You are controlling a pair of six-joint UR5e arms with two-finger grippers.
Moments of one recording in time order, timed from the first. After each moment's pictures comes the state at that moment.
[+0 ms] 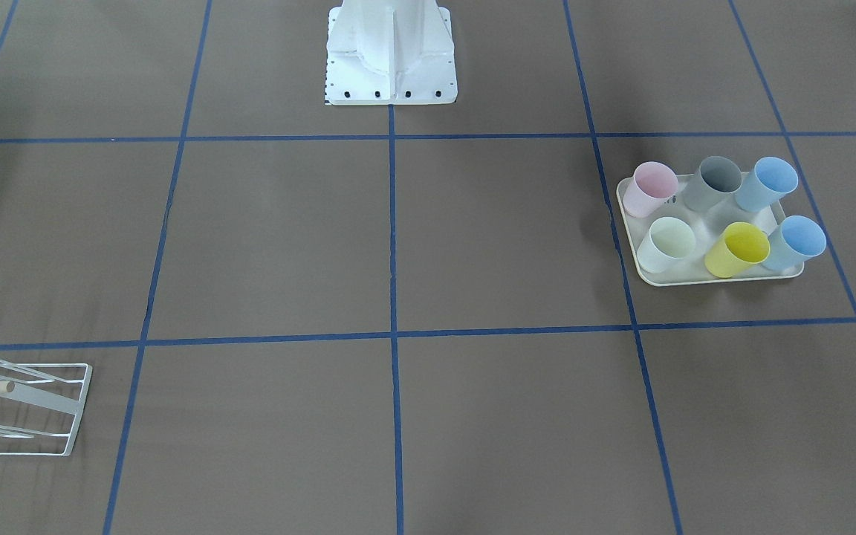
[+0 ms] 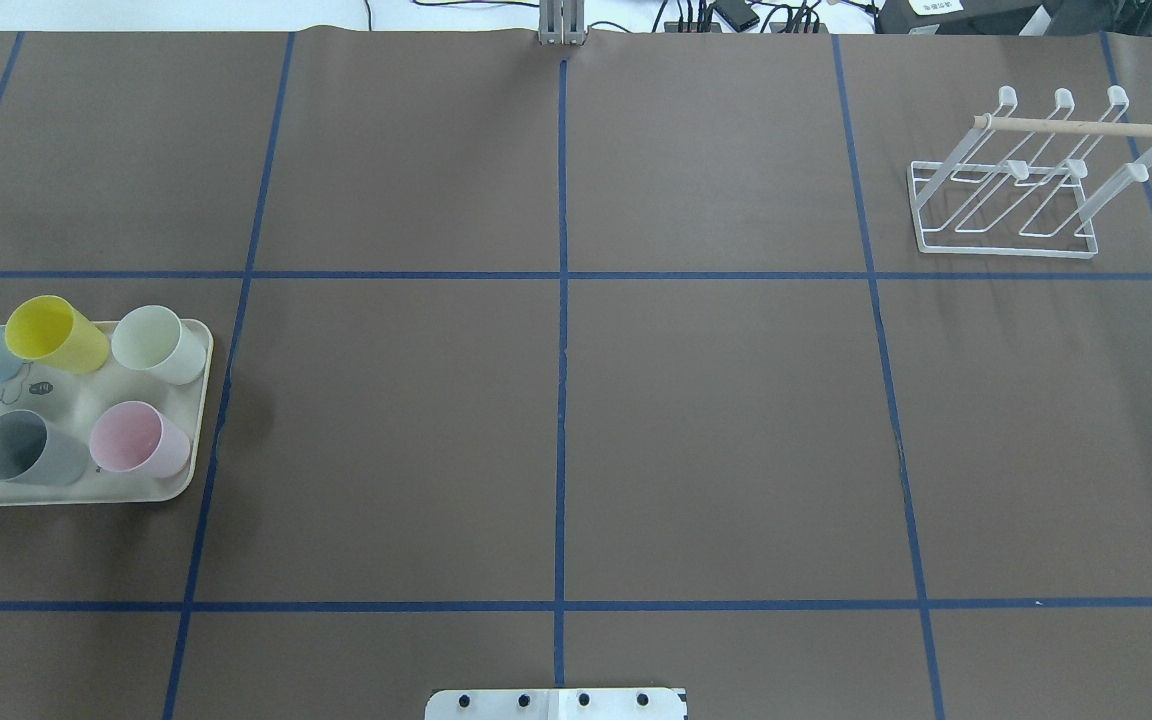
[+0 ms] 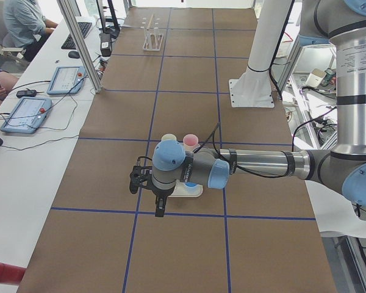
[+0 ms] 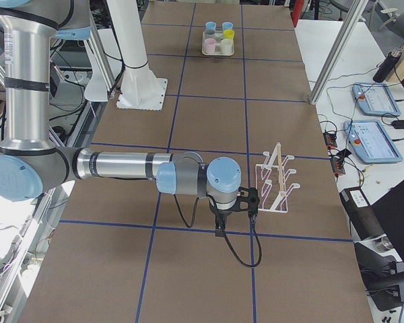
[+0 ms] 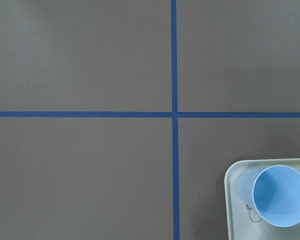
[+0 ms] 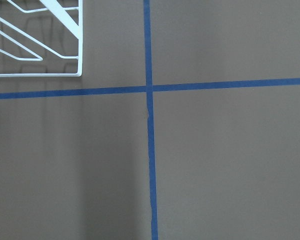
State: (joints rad) left arm -1.61 -1.44 -1.72 -1.77 -2.36 -0.13; right arm 1.63 -1.66 1.69 -1.60 2.39 0.02
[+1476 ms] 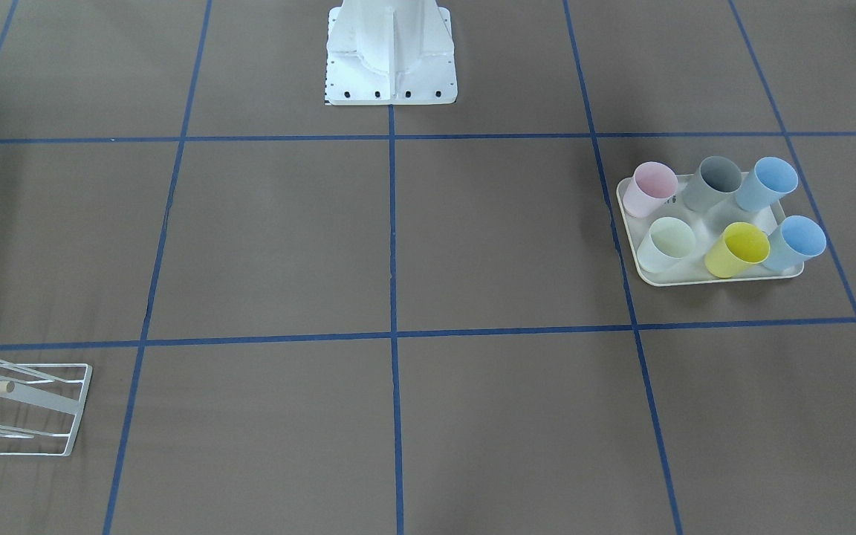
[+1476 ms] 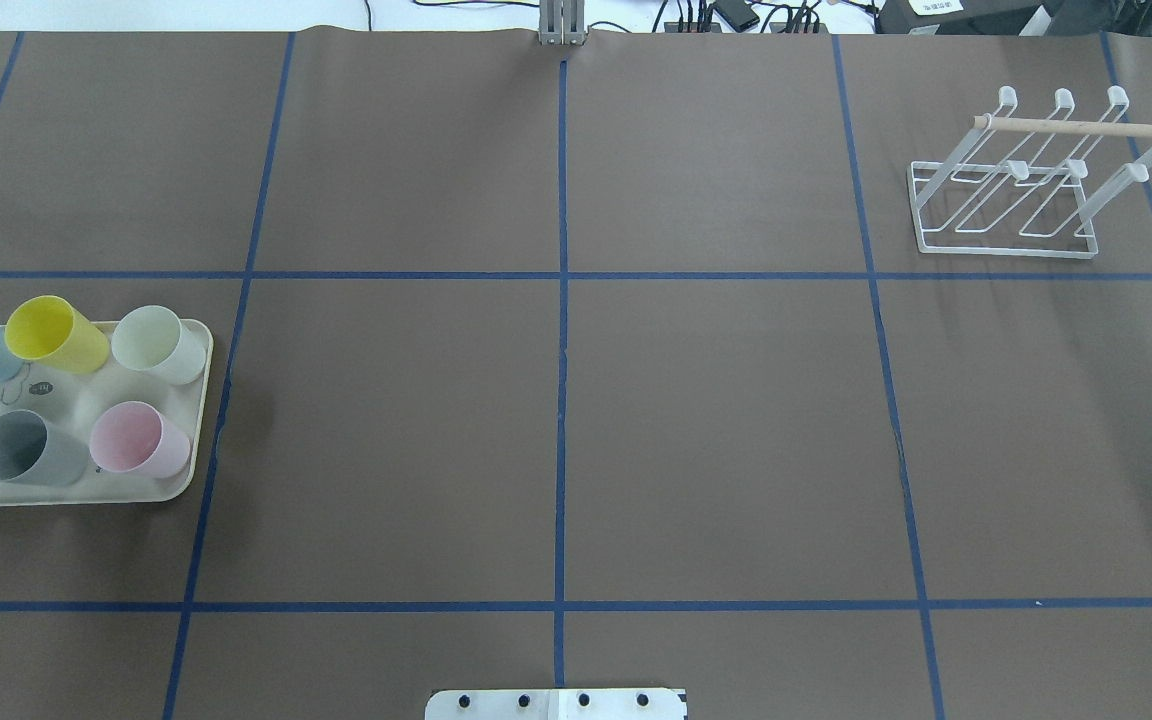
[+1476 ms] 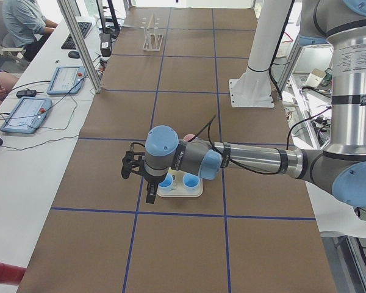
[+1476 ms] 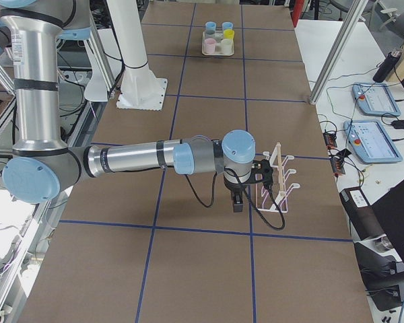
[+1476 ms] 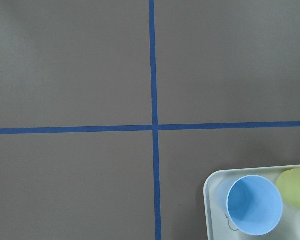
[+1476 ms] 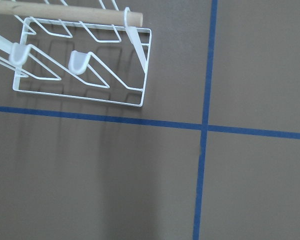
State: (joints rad) left arm -1.59 -1.52 -1.73 -1.79 -2.38 -0.18; right arm 1.56 -1.58 1.75 -1.59 2.43 0.02
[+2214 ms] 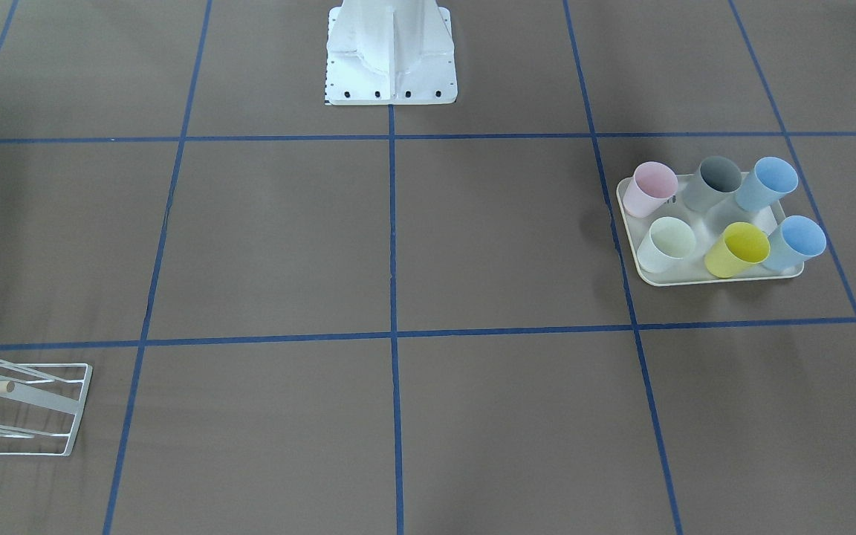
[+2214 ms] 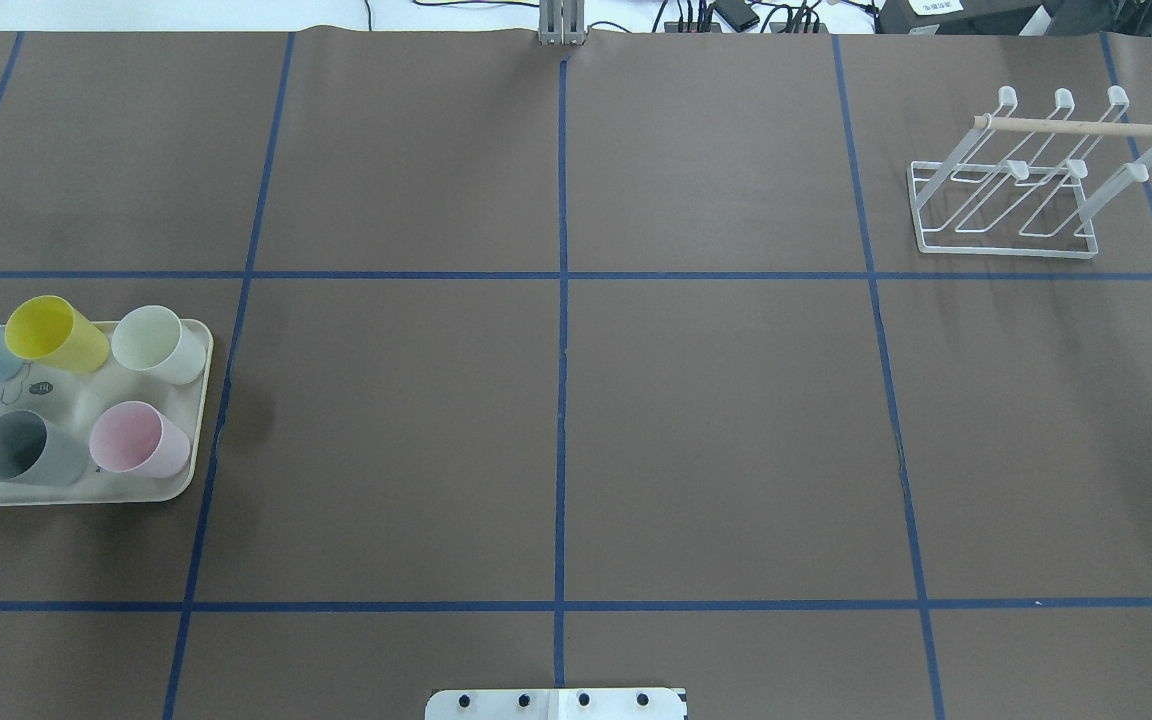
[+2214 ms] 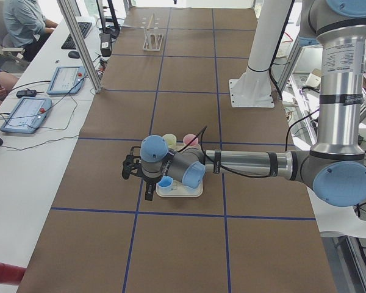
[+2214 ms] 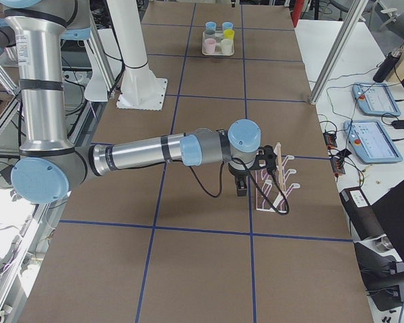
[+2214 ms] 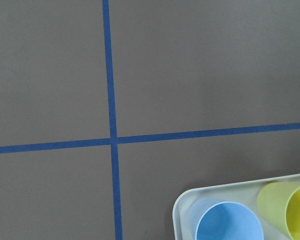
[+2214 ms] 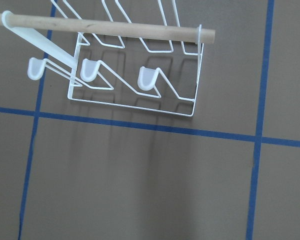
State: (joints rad) left arm -1.41 -1.53 -1.58 -2.04 -2.39 -0.37; right arm 1.52 -1.55 1.78 -1.59 2.51 0.10
